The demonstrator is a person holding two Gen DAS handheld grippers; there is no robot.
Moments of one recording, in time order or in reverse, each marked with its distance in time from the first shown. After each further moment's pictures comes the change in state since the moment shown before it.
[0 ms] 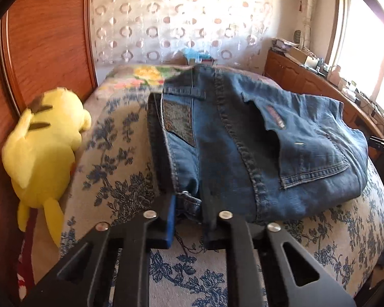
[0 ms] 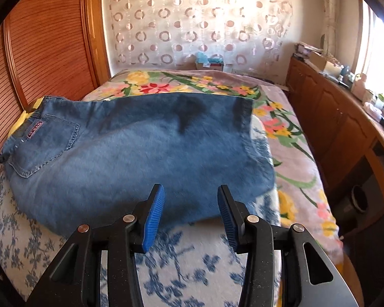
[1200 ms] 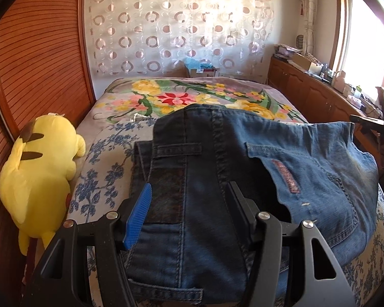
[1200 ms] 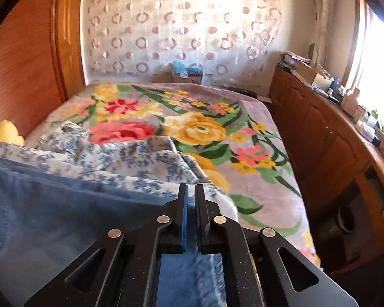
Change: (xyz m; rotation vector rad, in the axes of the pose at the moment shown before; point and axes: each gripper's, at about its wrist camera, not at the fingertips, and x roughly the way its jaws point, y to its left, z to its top) left arm 0.040 -0.010 0.061 0.000 -0.022 0.024; right arm 0.118 -0.025 0.121 -0.009 -0.040 -0.108
